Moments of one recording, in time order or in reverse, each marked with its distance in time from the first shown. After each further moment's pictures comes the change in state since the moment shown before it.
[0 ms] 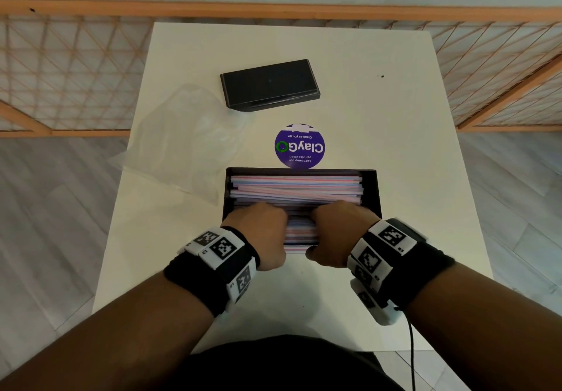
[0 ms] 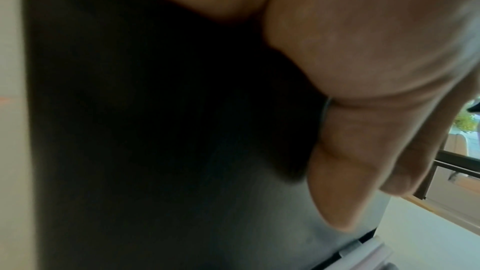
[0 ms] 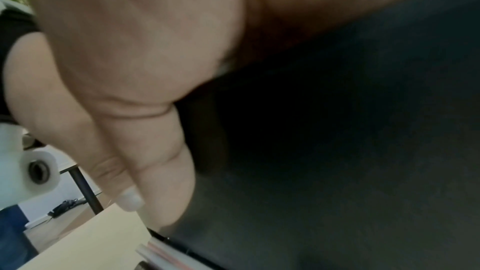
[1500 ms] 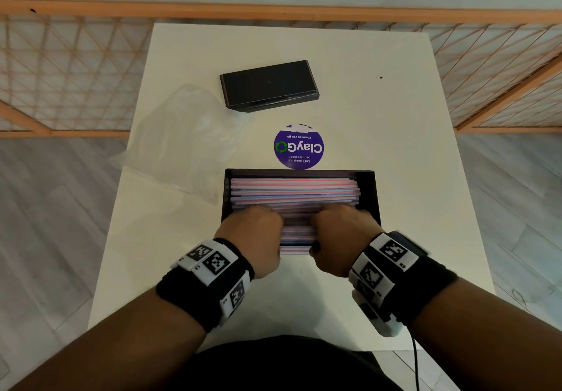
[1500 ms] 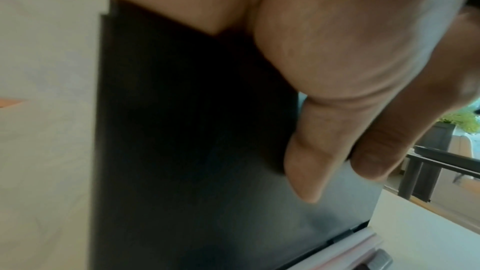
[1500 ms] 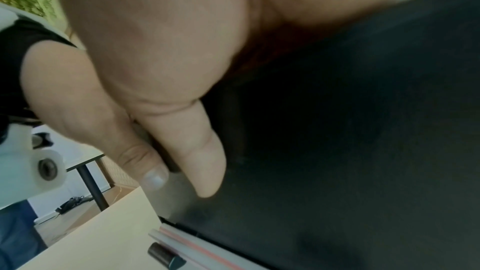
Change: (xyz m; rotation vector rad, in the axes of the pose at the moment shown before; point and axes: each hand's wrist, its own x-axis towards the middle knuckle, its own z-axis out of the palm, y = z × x) left_hand -0.011 -0.003 0.014 0.027 0.168 0.026; right_hand -0.016 -0.001 0.004 -0.045 0.066 -0.023
